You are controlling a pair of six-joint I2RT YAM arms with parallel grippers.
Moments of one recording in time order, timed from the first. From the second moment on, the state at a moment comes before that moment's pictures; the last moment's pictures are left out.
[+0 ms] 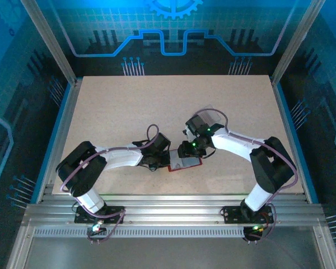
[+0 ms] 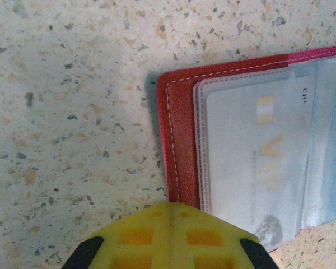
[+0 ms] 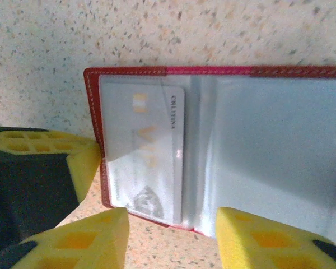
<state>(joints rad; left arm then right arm) -0.75 1.66 0.83 -0.29 0.09 -0.98 0.62 1.66 1.05 -0.63 -0.30 0.50</state>
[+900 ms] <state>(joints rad) -0.74 1.67 0.83 -0.28 0.10 -0.98 0.64 1.89 1.24 -0.79 0.03 0.34</state>
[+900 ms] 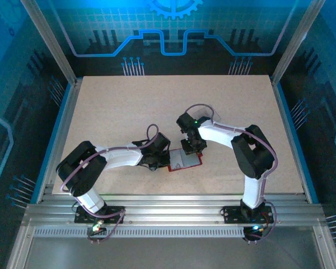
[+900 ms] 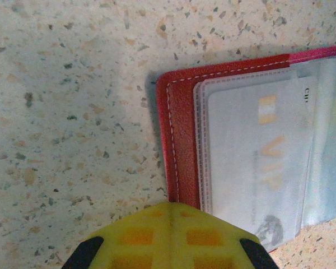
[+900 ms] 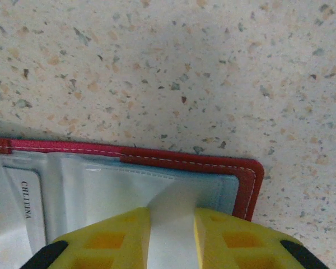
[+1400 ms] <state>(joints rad) -0.74 1.67 0.83 -0.28 0.11 -0.98 0.66 1.89 1.25 -0.78 0.03 0.35</state>
